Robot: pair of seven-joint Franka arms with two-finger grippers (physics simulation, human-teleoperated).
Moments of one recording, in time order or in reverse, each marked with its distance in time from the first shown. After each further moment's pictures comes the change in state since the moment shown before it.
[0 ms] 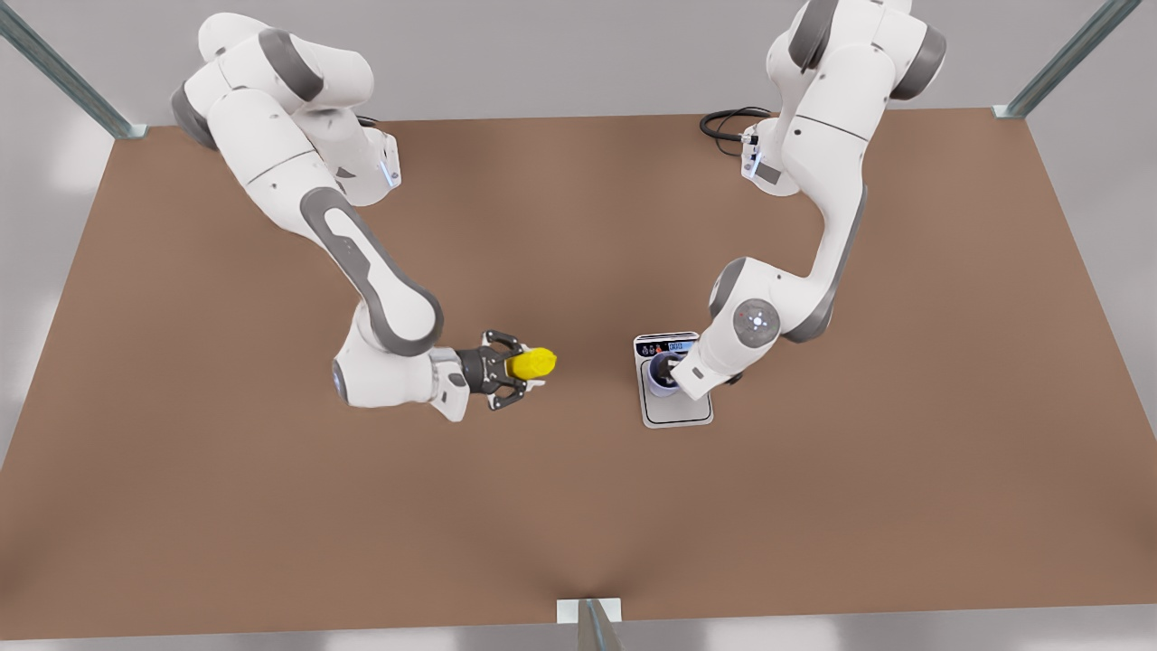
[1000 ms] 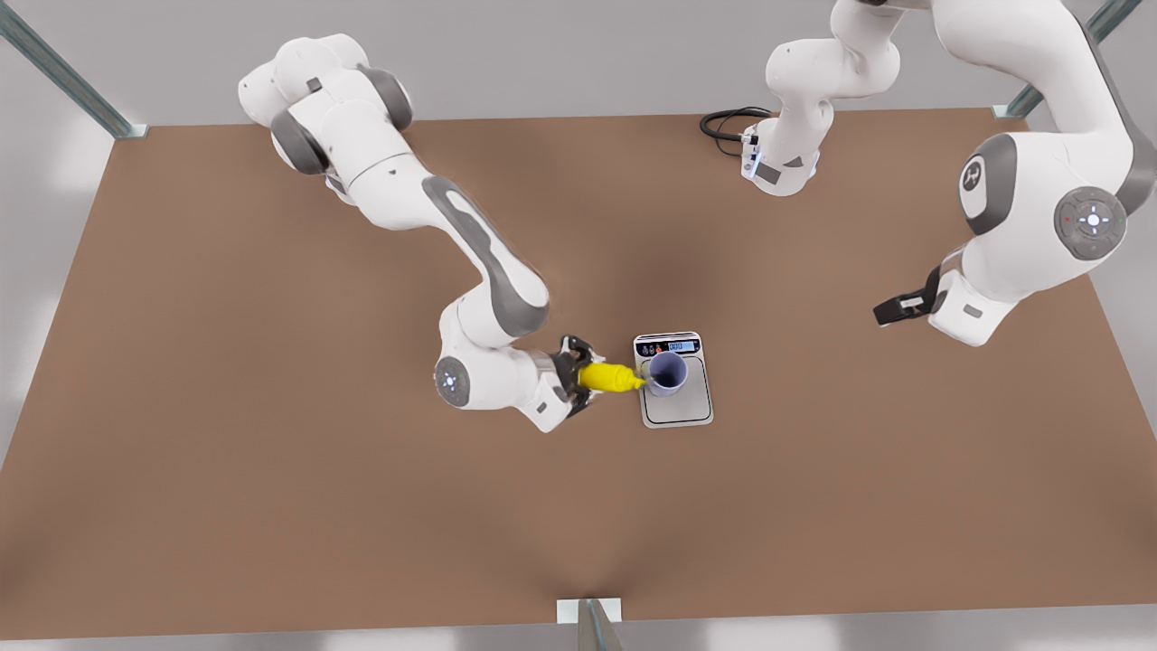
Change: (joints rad) left arm 0.375 -0.366 0.035 0.236 0.133 -0.752 0.015; right arm 0.473 0.220 -0.460 0.509 -0.099 -0.215 0.538
